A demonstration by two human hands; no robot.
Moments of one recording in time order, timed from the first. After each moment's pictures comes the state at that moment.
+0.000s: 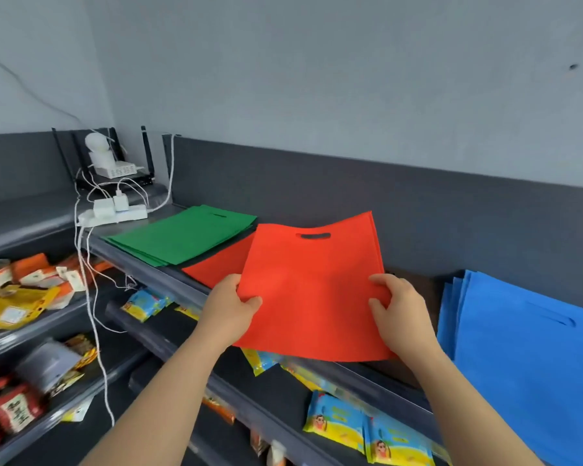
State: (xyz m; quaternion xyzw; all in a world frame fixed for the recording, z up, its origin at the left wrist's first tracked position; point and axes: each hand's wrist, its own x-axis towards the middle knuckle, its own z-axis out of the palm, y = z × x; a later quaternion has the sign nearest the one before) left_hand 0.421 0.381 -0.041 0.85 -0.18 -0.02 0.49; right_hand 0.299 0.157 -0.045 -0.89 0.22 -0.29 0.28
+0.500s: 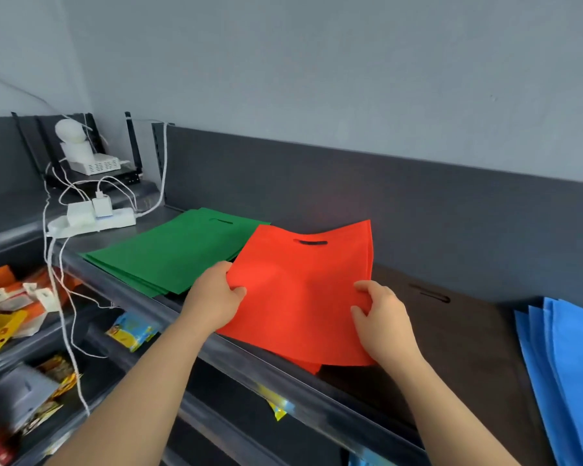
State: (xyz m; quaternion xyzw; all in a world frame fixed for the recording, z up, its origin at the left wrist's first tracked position) left_hand 0.599 0.394 -0.053 0.90 -0.20 0.02 0.39; right_hand 0.445 0.194 -0.064 -0.89 0.26 -0.24 0.28
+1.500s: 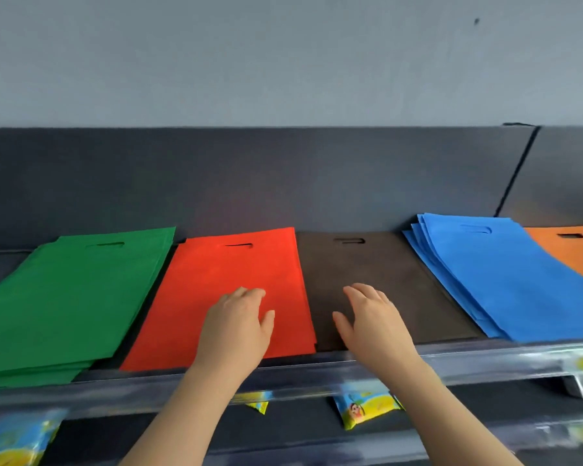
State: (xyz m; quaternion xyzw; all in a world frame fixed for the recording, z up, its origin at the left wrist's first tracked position) left_hand 0.583 0.372 -0.066 0.81 -0.54 0.06 0.23; right_hand 0.412 0.272 -0.076 -0.87 0.46 -0.18 0.07
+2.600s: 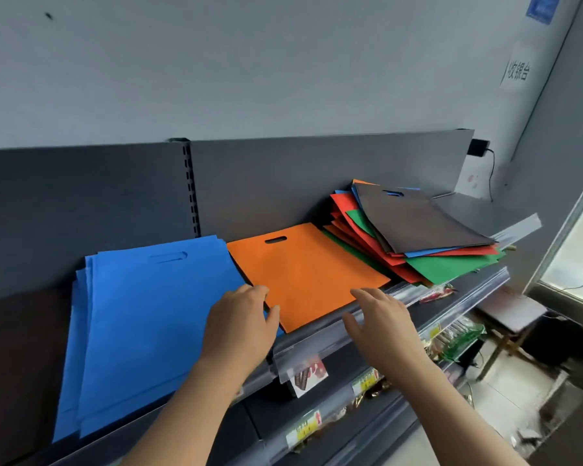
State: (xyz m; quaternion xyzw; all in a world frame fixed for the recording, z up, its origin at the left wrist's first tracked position) left_hand 0.117 0.095 -0.054 0.65 -0.72 -0.02 0.26; right_hand -0.088 0.096 -0.058 -0.72 0.67 -0.18 0.00
